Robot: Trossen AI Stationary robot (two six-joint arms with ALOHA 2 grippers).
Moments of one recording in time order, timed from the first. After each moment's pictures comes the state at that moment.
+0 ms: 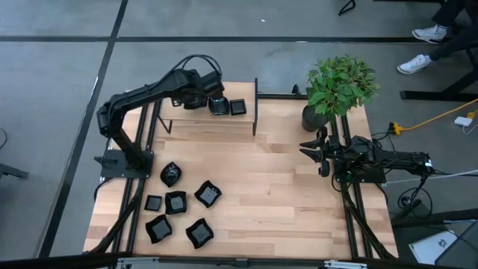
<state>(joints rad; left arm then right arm) 0.43 1.65 1.72 -1.35 -0.53 -1.33 -0.05 0.01 0.01 0.03 0.08 0.12</state>
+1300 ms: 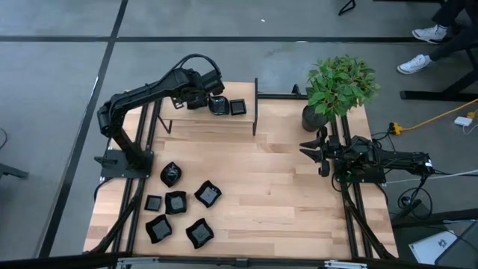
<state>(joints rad) 0.45 1.65 1.72 -1.34 -0.53 -1.48 -0.05 0.01 0.01 0.03 0.08 0.12</state>
